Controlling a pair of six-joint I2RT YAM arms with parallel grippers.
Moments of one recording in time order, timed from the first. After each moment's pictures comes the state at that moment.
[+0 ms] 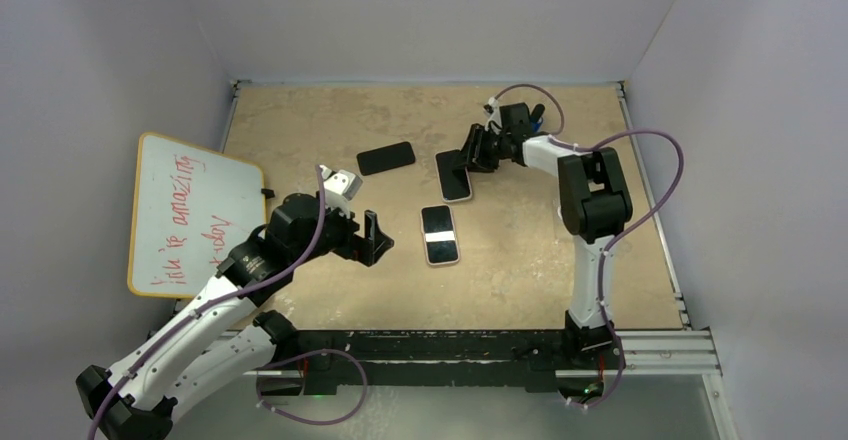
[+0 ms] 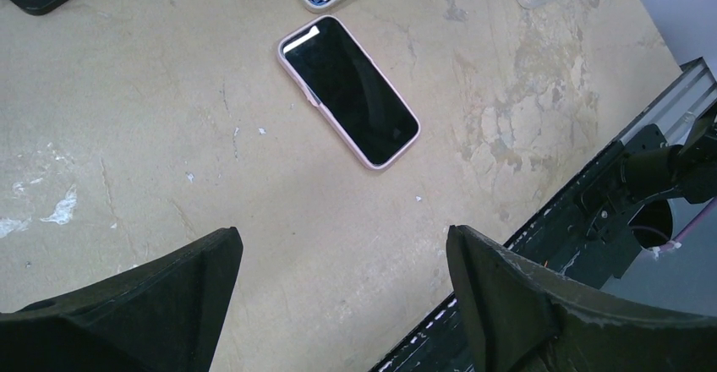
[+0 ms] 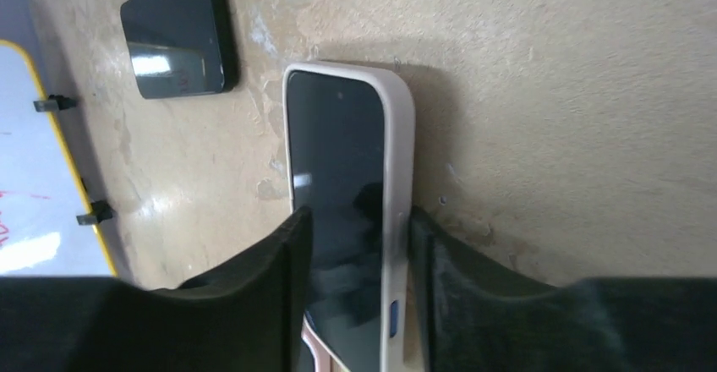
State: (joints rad) left arm -0.66 0.74 0.70 -0.45 0.12 -0.34; right arm 0.24 2.15 1.43 -0.14 -0.56 0.49
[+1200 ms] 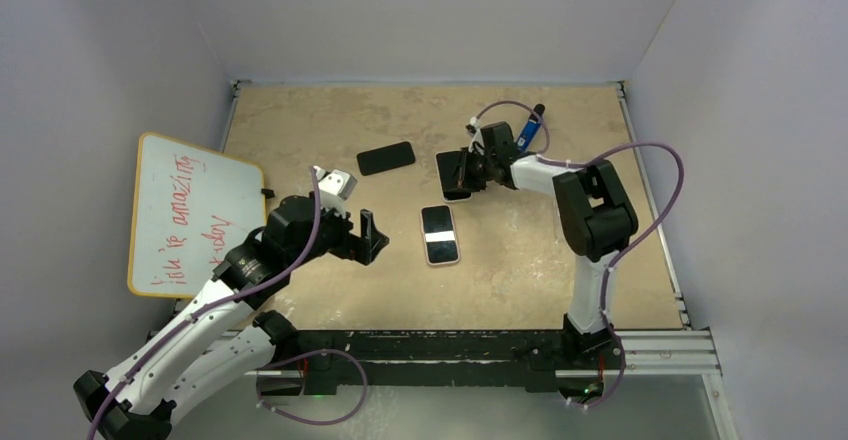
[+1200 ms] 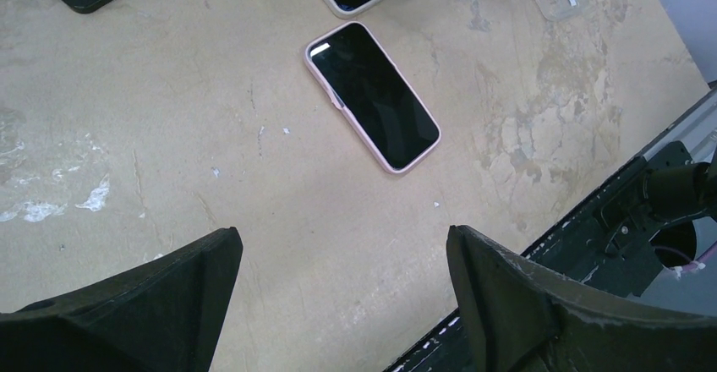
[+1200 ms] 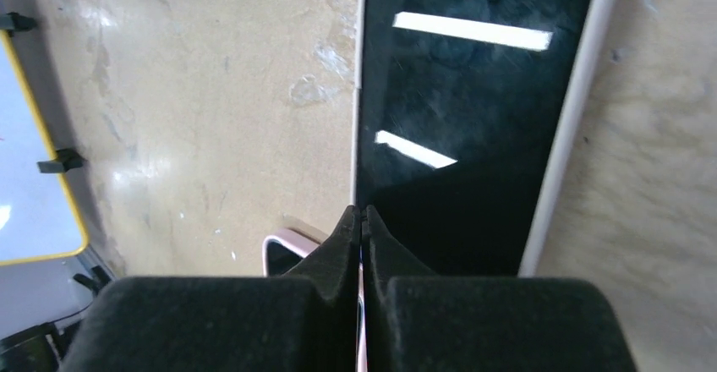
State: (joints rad) left arm -0.66 0.71 0.70 -0.48 0.06 -0.34; right arm 0.37 2.01 1.22 -0.06 -0.49 0.52
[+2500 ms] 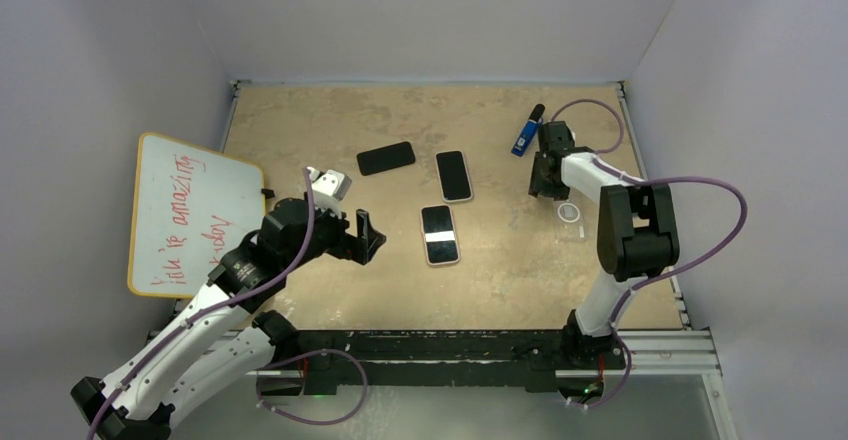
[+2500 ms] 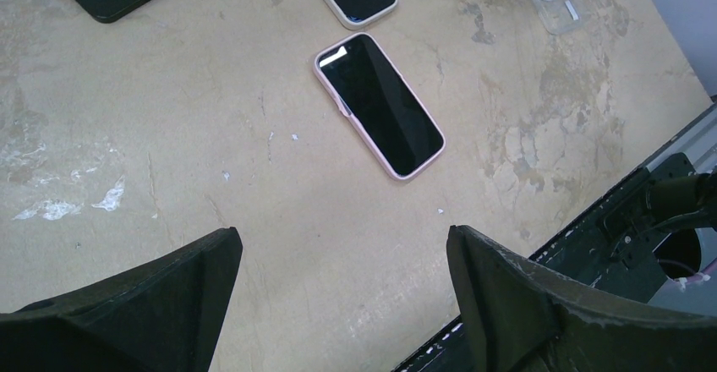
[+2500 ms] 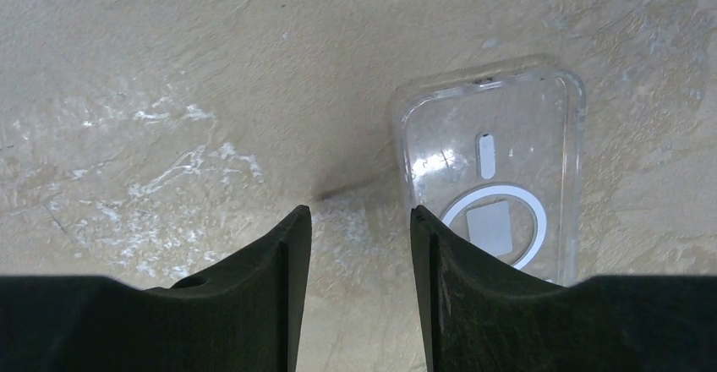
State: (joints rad) left arm -0.66 0.68 0.70 -0.49 0.03 -0.34; right arm 0.14 1.78 1.12 -0.48 0.26 0.30
